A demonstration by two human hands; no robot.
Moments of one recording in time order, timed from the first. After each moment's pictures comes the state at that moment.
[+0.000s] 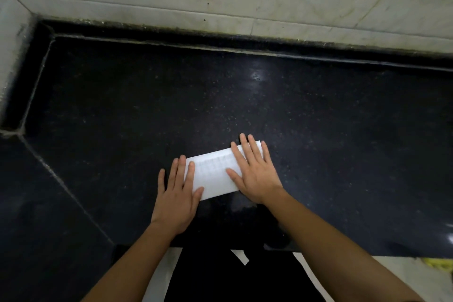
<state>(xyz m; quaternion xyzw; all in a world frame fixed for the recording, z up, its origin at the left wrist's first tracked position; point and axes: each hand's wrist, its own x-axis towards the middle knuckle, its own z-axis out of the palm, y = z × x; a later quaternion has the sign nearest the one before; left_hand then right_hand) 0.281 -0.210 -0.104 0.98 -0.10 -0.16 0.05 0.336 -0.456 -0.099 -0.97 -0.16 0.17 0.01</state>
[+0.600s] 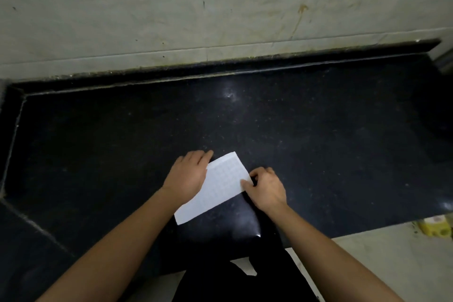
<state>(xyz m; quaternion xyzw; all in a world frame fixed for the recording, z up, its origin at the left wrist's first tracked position) 0.388 -0.272 -0.040 0.94 -0.31 -0.15 0.04 0.301 -0.482 -0.052 -0.91 0.26 0.20 0.27</state>
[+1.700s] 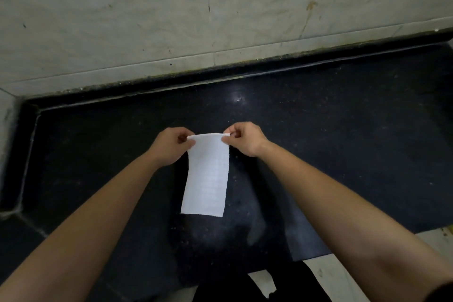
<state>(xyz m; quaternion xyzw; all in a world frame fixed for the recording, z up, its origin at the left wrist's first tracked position) 0.492 -0.234 -0.006 0.92 -0.10 -0.25 0.29 0.443 -0.465 -0.019 -0.85 0.15 0.19 0.47</state>
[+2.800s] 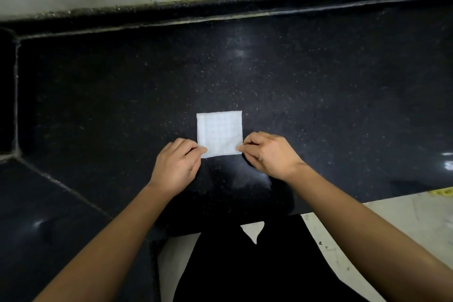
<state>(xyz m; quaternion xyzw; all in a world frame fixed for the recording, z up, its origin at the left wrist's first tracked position) 0.355 -0.155 -0.083 0.92 -0.33 0.03 0.21 0.321 -0.431 -0.075 -0.96 -0.21 0.00 0.20</state>
